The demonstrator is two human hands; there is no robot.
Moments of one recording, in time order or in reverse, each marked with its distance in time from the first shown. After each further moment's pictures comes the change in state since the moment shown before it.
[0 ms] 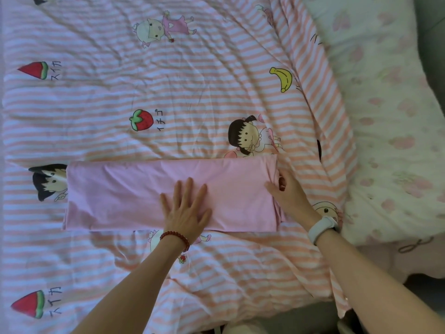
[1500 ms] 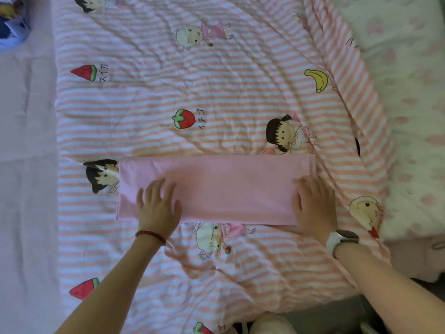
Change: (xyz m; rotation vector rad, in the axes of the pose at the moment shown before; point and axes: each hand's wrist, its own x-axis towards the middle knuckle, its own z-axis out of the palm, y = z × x) left_hand -0.039 -0.138 -0.052 -0.138 0.373 -0.053; right_hand -0.046 -0.018 0.058 -0.826 0.337 -0.367
